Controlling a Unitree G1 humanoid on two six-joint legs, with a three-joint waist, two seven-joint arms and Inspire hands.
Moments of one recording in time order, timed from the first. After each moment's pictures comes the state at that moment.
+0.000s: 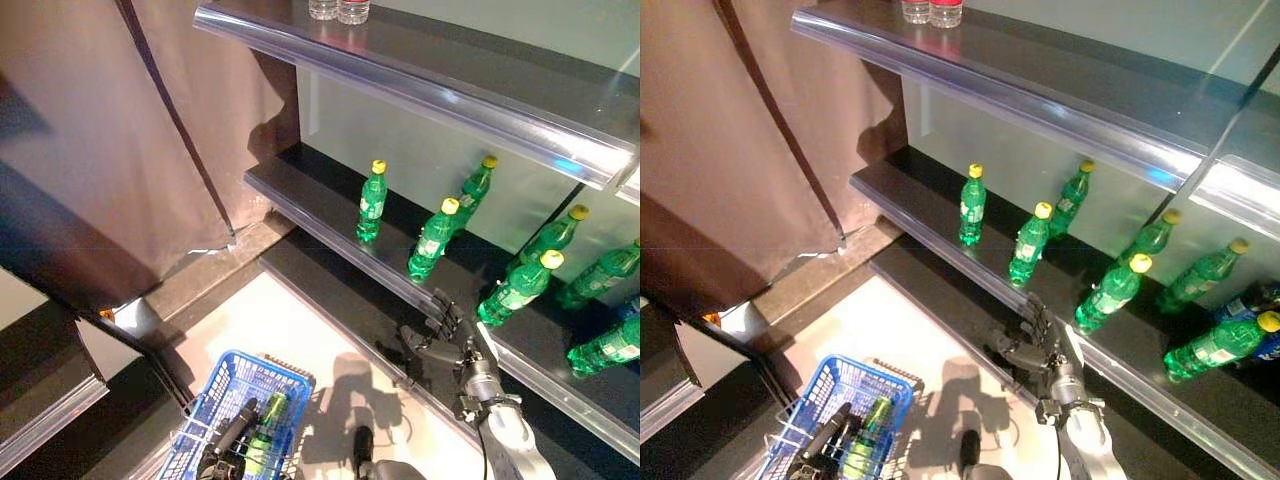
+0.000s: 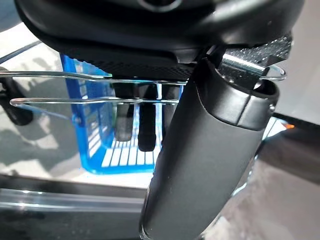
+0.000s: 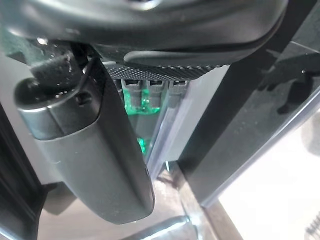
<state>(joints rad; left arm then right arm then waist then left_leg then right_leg) 0.11 0.10 0.06 0.94 -1.19 -0.14 0.01 0.16 -0.36 0.13 0.21 0.43 -0.23 -0.05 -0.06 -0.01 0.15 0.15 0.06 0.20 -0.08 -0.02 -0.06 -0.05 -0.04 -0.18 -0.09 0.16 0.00</state>
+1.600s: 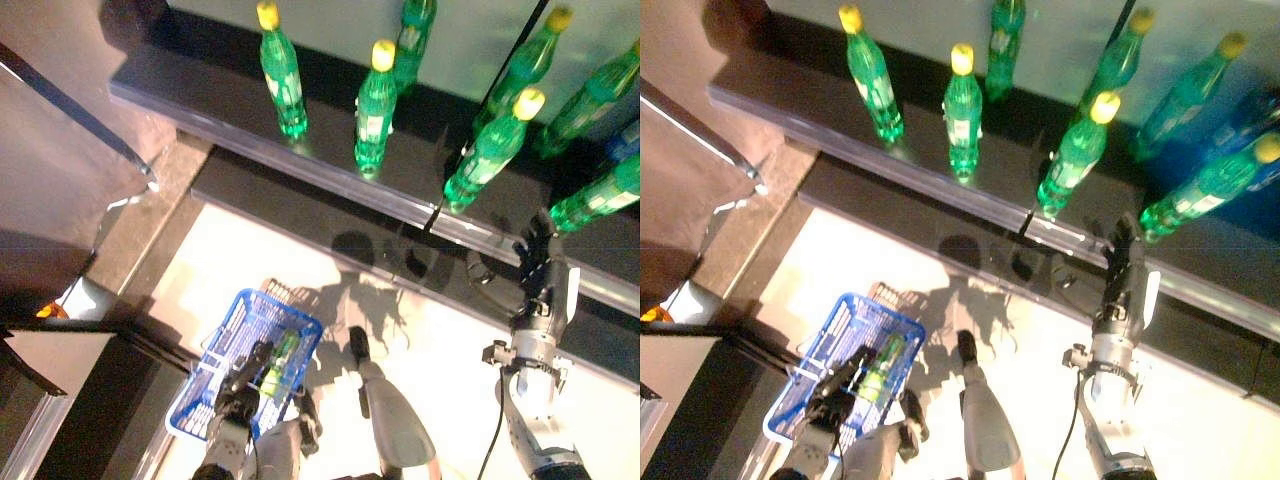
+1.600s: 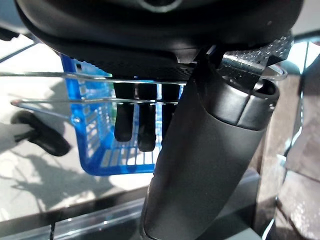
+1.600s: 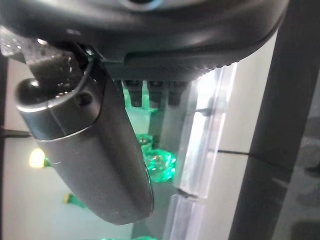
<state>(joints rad) -0.15 0.13 -0.10 0.91 -1.25 -0.23 -0.01 -0.02 -0.47 0.05 0.11 0.31 -0.50 -0.48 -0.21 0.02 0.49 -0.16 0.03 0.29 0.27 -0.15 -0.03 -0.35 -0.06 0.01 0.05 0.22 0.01</state>
